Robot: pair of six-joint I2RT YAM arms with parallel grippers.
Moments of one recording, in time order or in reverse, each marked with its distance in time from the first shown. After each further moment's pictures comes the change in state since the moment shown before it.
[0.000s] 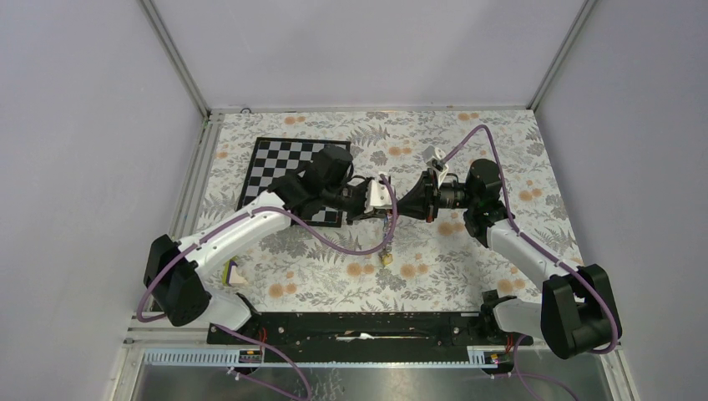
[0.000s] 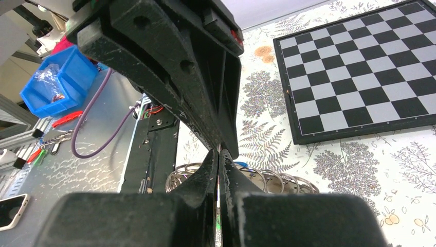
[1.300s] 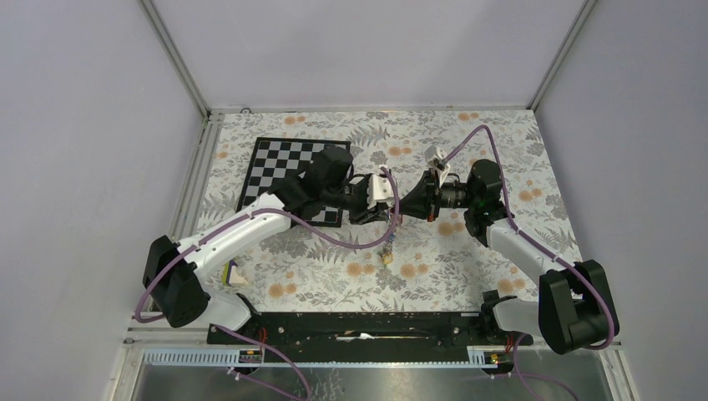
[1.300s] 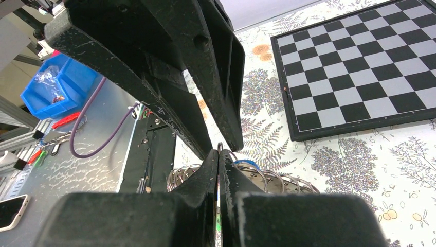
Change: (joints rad) left arm -0.022 -0.015 -0.019 0.058 -0.092 -0.131; right arm -0.025 0.026 -0.018 0.051 -0.018 0.027
